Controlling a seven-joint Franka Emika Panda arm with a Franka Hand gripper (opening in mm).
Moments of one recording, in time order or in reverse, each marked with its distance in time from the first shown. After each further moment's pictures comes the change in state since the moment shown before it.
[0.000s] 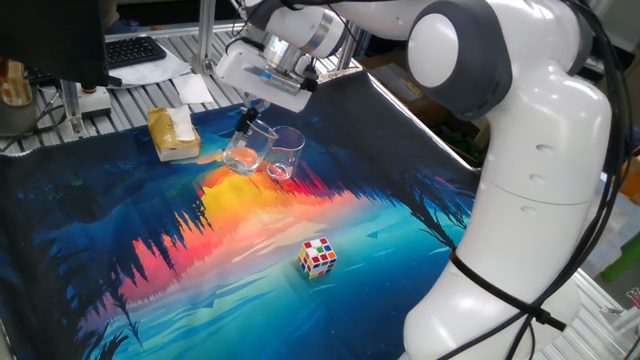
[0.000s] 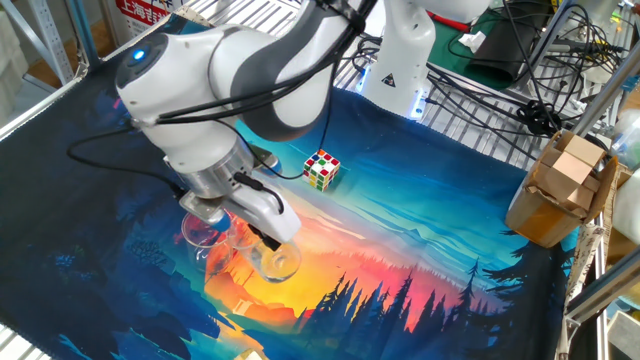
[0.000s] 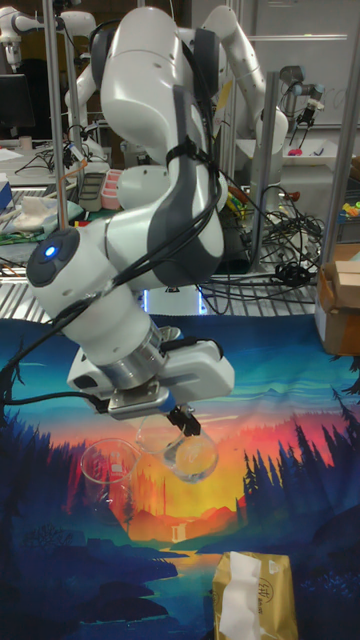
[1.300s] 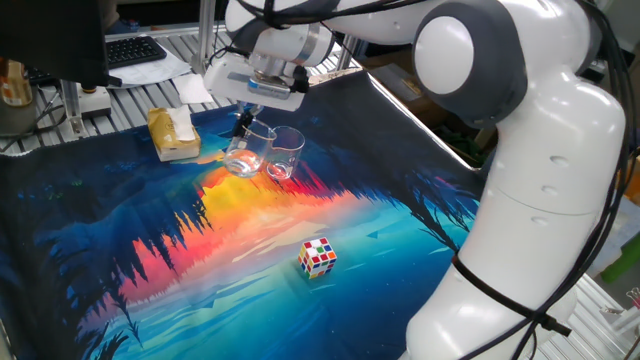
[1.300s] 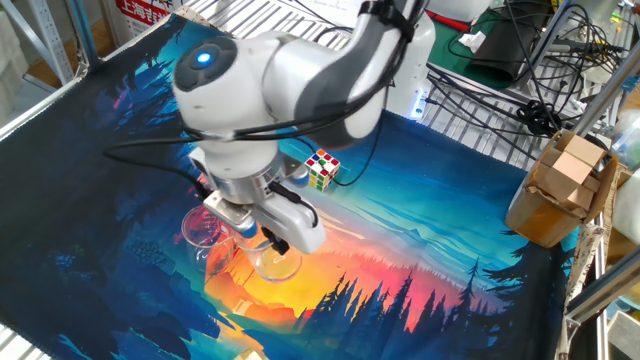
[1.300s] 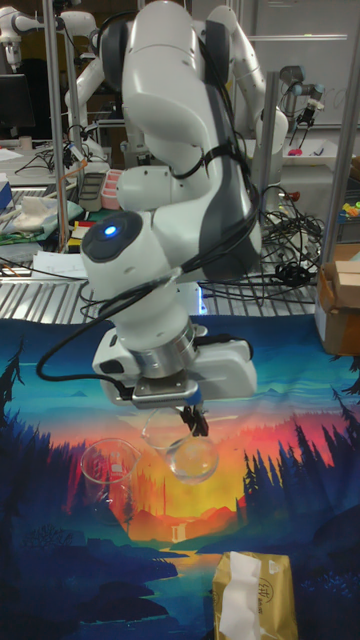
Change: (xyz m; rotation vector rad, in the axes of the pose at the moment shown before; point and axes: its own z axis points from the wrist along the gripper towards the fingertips) arm 0.007 0.014 0.010 0.141 -0.071 -0.007
